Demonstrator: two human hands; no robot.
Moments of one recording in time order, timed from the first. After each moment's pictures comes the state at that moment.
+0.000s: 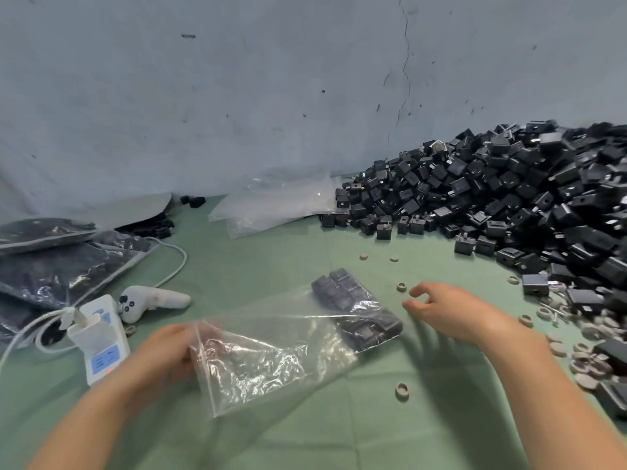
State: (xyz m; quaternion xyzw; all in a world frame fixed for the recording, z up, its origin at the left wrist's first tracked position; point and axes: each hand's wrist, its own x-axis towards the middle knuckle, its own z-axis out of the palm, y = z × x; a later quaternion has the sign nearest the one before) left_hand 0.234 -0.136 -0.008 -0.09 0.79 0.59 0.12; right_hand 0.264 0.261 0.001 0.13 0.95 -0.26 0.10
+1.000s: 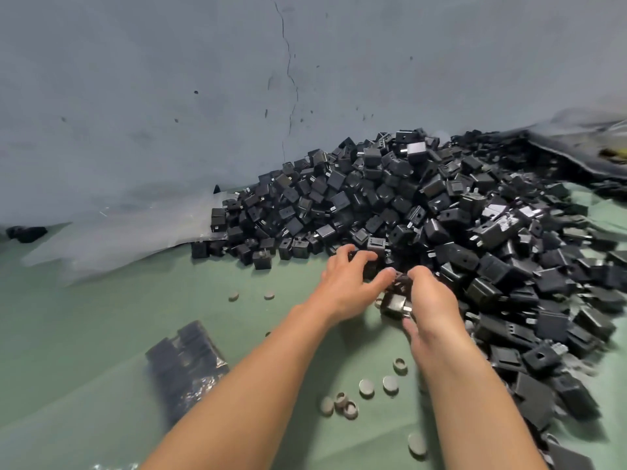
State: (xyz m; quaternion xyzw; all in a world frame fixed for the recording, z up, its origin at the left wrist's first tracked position) left_hand 0.127 0.323 -0.047 0.34 0.88 0.32 0.08; right_hand 0.238 0.397 -0.016 0.41 0.49 -0.74 -0.20
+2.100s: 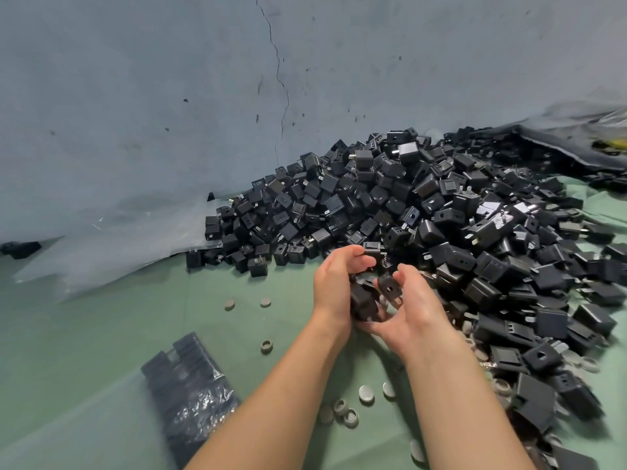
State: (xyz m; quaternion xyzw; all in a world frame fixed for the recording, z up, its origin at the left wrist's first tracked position) left_hand 0.161 0.330 -0.025 0.08 0.61 0.77 0.17; right_hand 0.224 0.392 -0.017 0.32 0.28 -0.89 -0.15
